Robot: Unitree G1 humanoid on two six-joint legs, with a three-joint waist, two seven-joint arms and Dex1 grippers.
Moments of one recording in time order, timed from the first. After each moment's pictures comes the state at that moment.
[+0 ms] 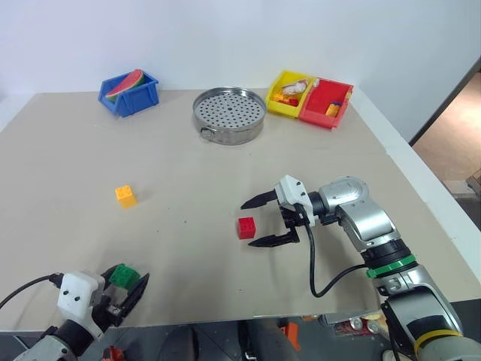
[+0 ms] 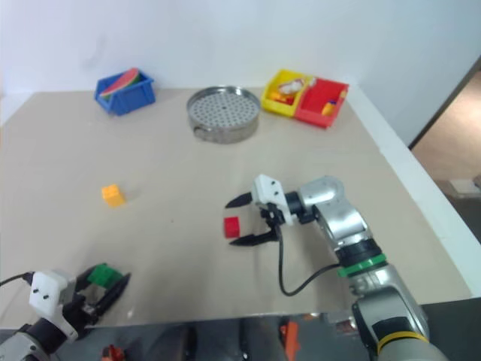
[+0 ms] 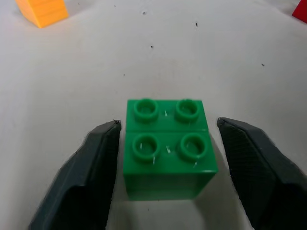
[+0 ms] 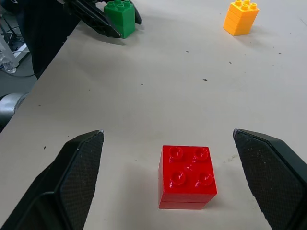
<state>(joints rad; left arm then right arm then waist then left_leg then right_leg) 0.66 0.35 0.31 -0.59 -0.40 0.20 -0.58 -0.68 -0.54 0.28 0.19 0.24 0.14 1.45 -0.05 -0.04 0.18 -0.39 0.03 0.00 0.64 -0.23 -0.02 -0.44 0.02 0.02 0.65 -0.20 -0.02</state>
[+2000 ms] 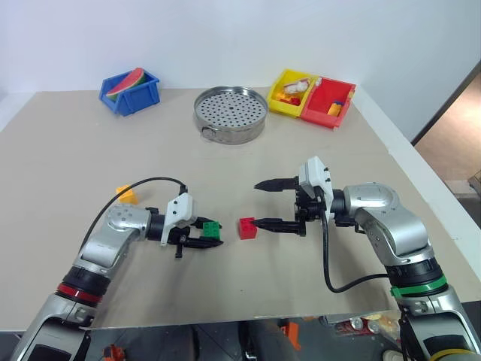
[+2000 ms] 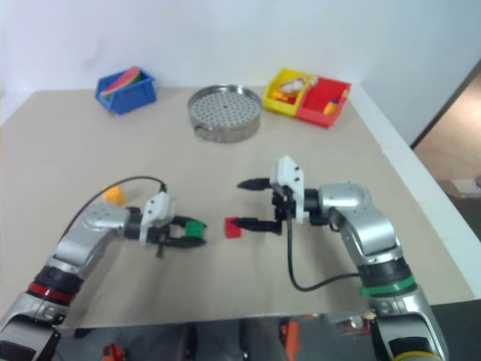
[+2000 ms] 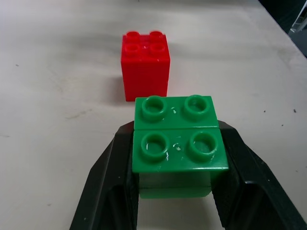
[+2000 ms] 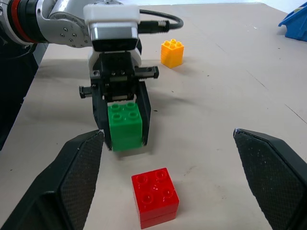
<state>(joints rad) -0.45 0.57 -0.23 0.10 -0.29 0.17 -1.27 -0.54 -0.61 0.12 -0.13 0.43 0.42 1.17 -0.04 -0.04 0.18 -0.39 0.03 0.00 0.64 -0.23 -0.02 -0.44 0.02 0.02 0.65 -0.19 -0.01</state>
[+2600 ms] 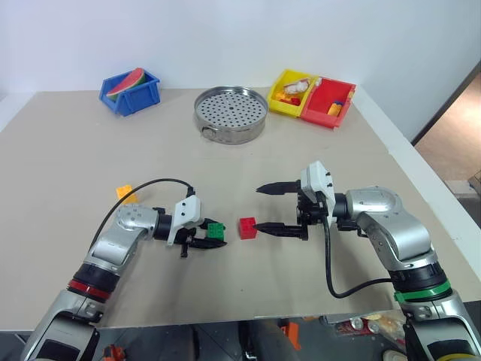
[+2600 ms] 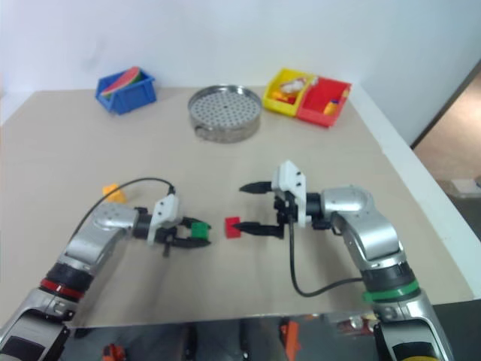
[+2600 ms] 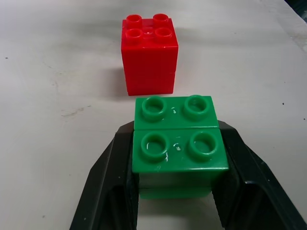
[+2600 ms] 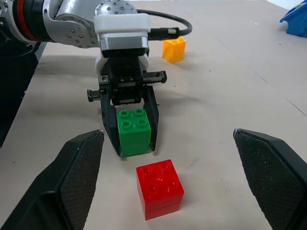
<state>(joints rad) -0.48 0.52 -0.25 0.16 -0.22 0.14 -1.27 -0.51 -0.63 0.12 -0.16 0.43 0.41 1.16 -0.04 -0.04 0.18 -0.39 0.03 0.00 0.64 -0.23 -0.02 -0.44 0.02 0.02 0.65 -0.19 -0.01</state>
